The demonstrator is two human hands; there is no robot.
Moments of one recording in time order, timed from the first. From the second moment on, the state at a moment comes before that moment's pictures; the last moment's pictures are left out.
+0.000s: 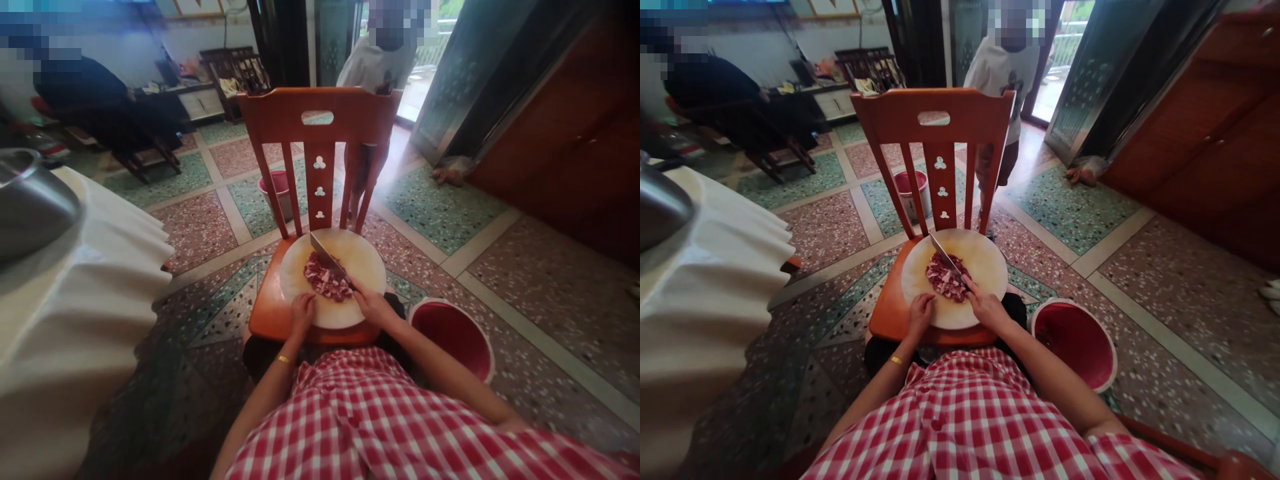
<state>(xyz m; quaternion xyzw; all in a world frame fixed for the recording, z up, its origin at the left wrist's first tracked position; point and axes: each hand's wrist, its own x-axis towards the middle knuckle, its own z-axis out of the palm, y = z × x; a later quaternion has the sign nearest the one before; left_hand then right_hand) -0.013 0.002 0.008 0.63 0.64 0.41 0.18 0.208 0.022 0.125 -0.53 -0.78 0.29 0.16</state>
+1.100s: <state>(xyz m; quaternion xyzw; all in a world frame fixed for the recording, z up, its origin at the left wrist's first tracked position) -0.014 0.003 0.002 0.66 0.63 0.38 0.13 0.209 0.035 0.132 -0.55 -0.79 0.21 0.18</state>
